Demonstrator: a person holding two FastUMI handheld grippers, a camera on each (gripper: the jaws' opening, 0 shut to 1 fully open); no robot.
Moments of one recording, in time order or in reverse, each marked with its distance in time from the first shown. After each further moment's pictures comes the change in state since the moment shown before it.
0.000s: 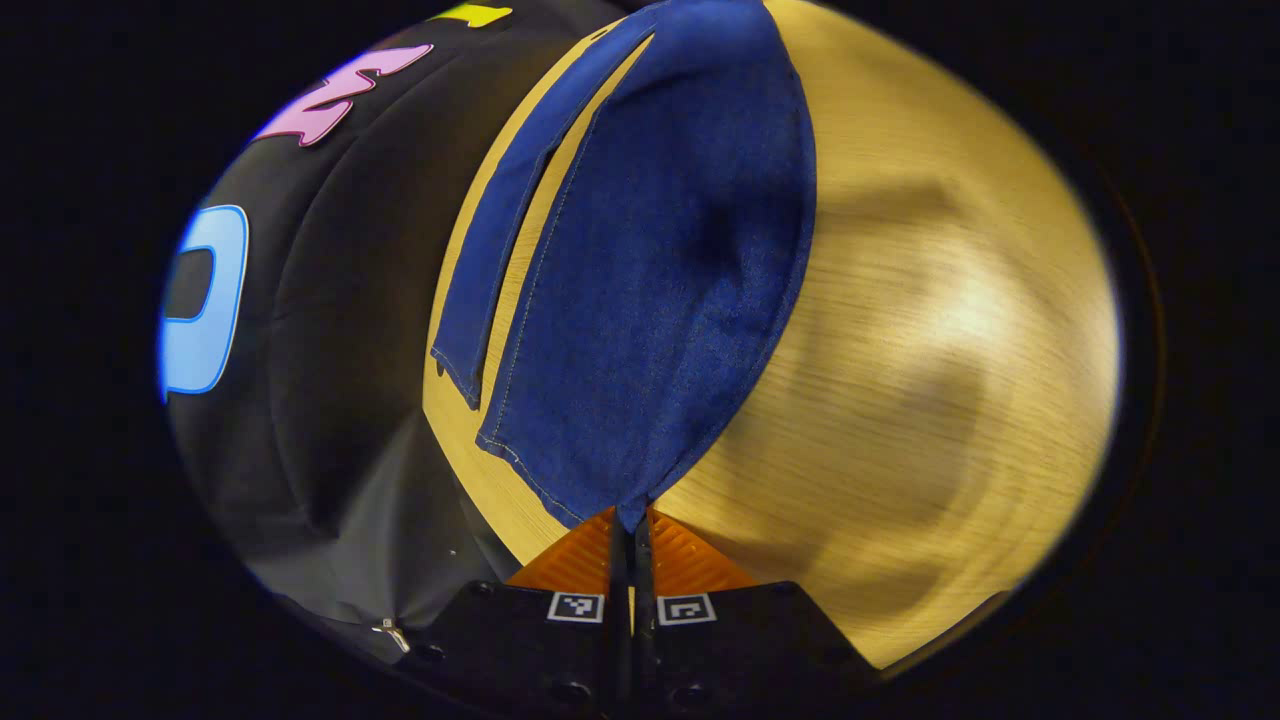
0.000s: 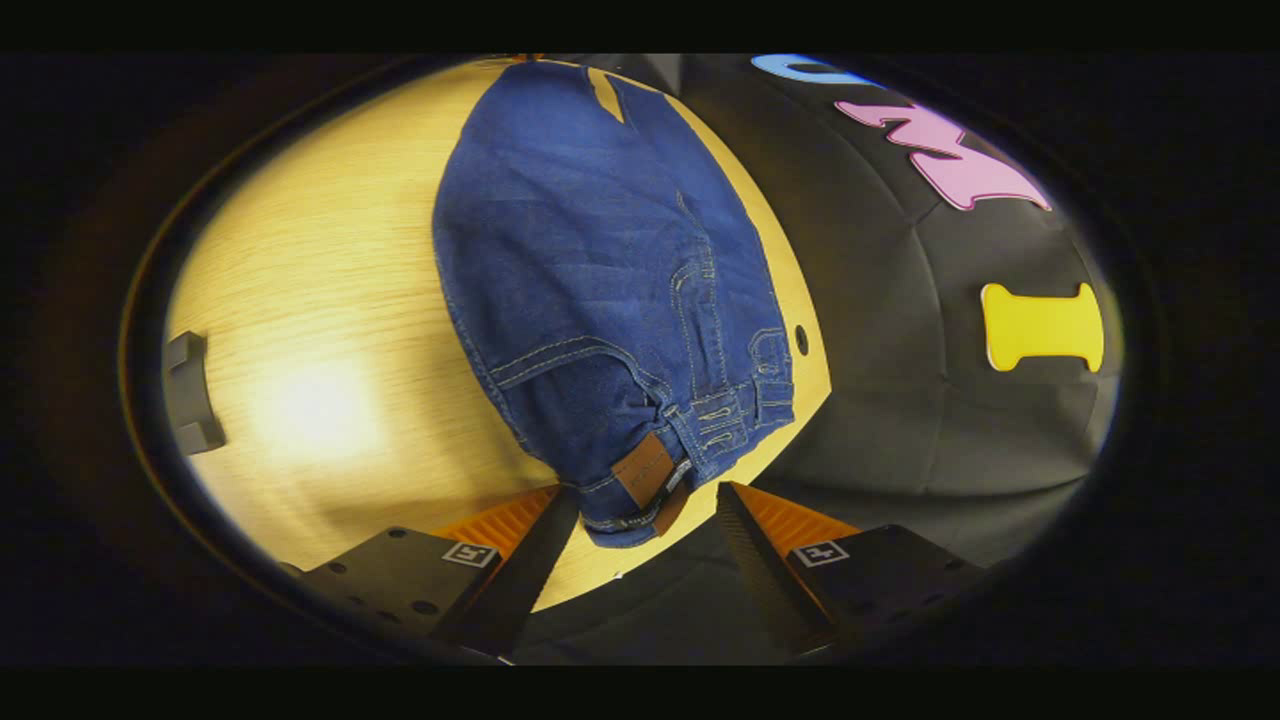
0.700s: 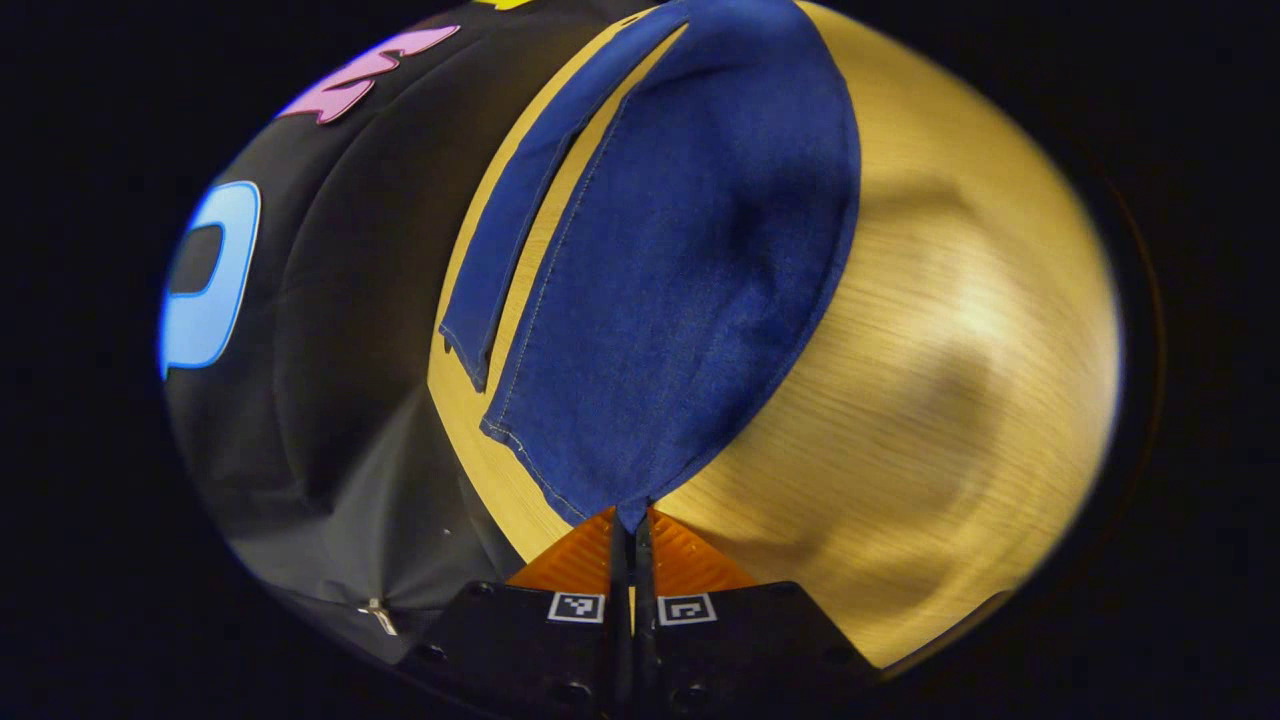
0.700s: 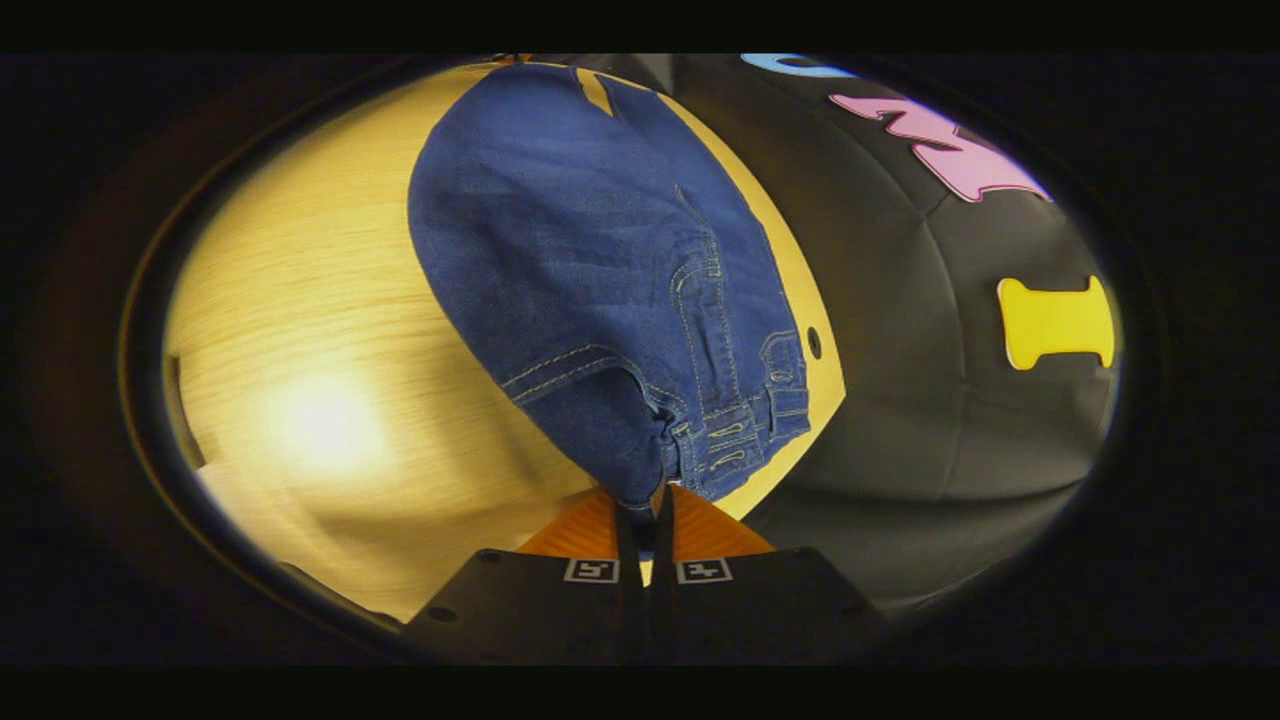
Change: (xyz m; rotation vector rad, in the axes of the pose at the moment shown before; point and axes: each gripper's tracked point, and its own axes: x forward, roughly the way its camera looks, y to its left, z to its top) left arm 0.001 0.001 0.002 -0.113 0.057 -0.006; right arm 0.020 -0.003 0.008 0.010 -0.021 0.028
